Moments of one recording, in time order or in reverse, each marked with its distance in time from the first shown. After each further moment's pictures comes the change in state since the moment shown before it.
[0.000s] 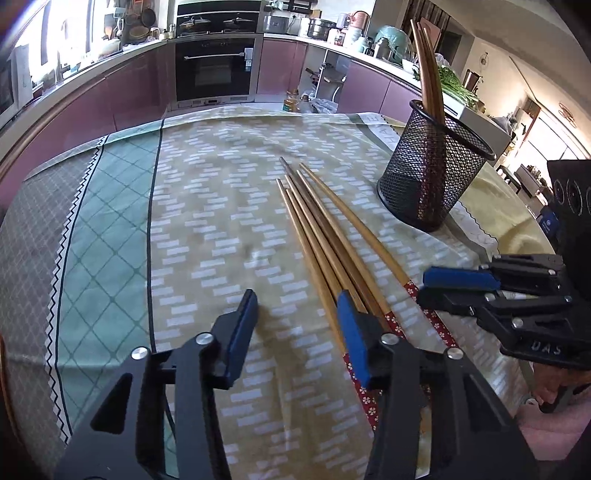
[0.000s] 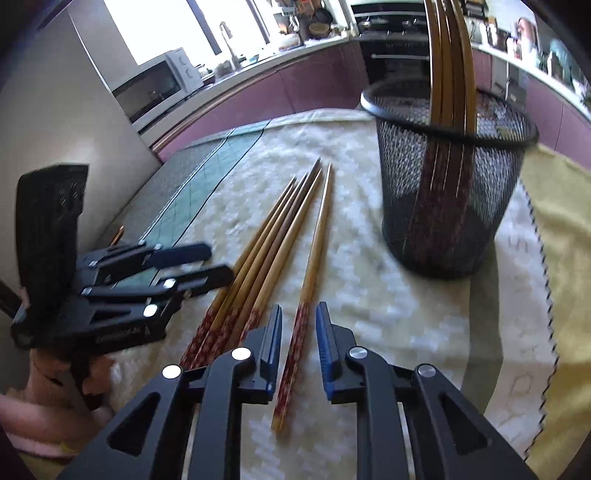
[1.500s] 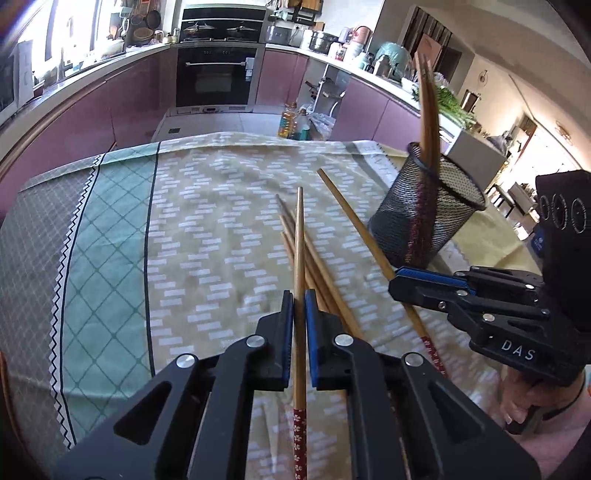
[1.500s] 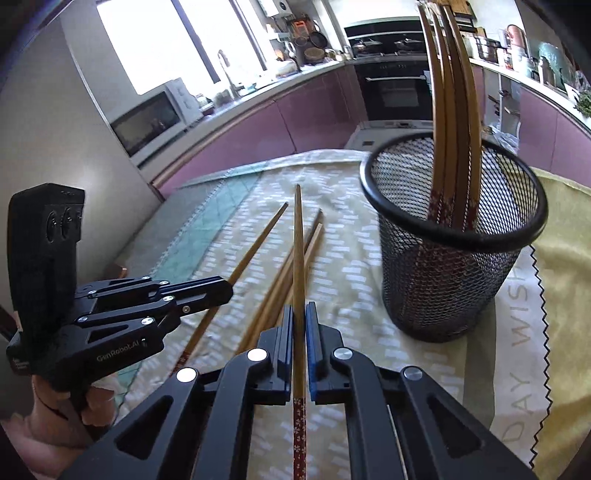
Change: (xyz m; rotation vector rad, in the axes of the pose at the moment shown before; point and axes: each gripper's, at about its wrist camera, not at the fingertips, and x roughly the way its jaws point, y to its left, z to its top) left arm -0.007 0.002 0.028 -0.046 -0.058 -0.057; right arm -0.004 -0.001 0.028 0.028 -0.105 0.048
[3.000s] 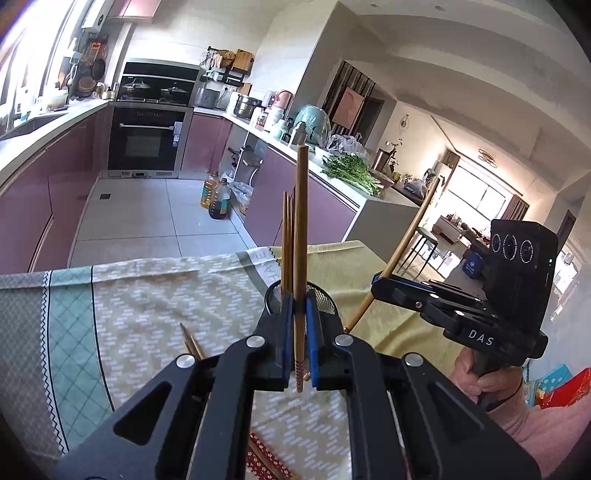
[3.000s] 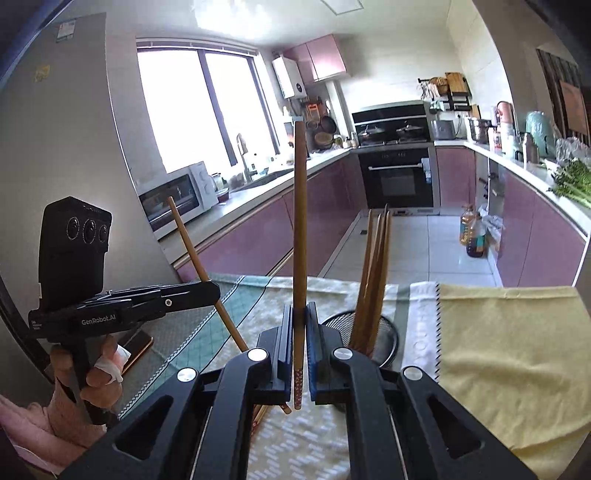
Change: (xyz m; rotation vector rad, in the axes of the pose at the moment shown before) left arm -0.100 -0.059 0.081 0.092 -0.242 -0.291; right arm -0.135 -0.020 0.038 -0.086 -0.334 -0.023
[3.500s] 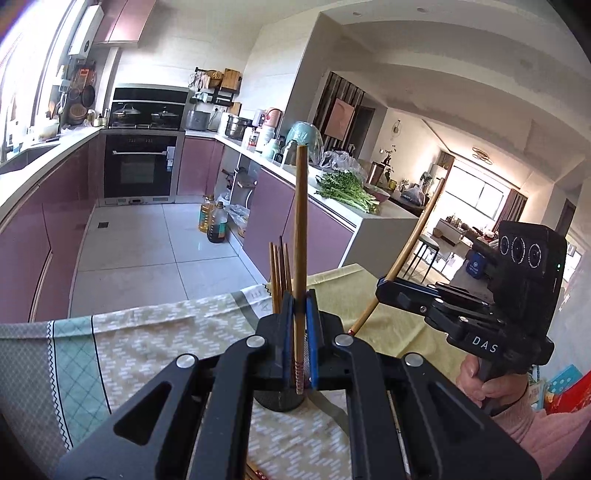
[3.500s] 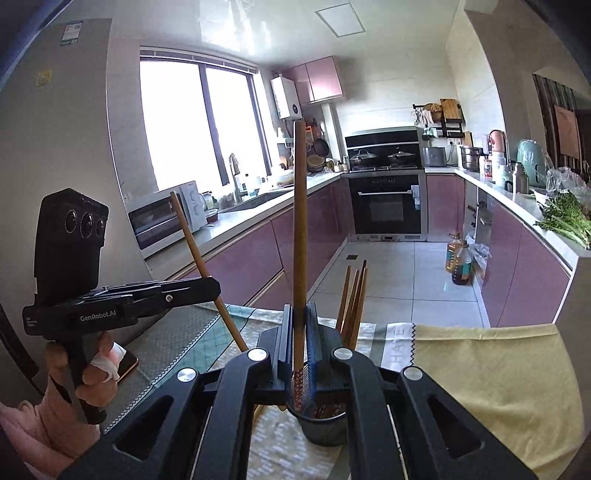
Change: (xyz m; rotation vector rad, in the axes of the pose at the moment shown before) left arm 0.006 -0.018 0.045 0.074 -0.060 0.004; right arm -0.011 -0.007 0.032 -0.047 -0.080 -0.054
